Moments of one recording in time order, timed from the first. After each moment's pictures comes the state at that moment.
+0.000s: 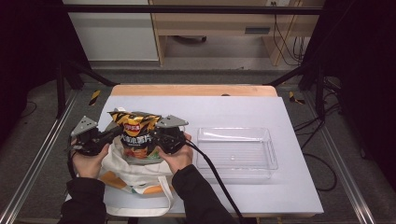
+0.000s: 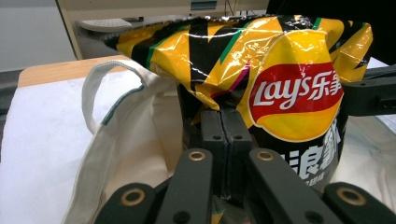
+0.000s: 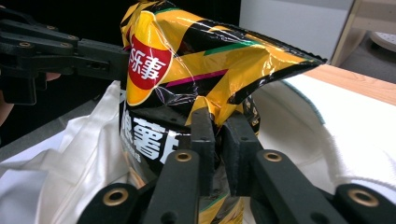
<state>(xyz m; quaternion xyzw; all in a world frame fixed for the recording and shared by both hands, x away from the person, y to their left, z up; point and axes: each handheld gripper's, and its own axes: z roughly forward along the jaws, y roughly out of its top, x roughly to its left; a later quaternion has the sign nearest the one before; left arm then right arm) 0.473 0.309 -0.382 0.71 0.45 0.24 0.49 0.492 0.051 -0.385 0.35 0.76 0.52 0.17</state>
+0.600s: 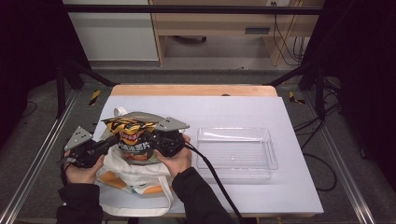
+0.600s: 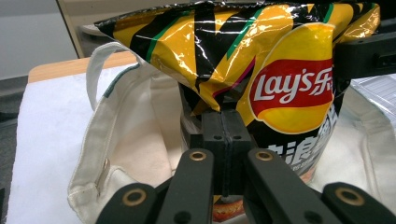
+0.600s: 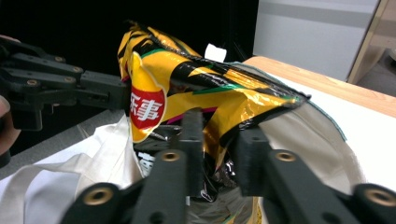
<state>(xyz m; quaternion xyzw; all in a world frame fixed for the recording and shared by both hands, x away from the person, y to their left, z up) 0.443 0.314 -0.386 0.72 0.43 0.25 0.48 0.480 0.050 -0.378 0.32 0.76 0.55 0.16</state>
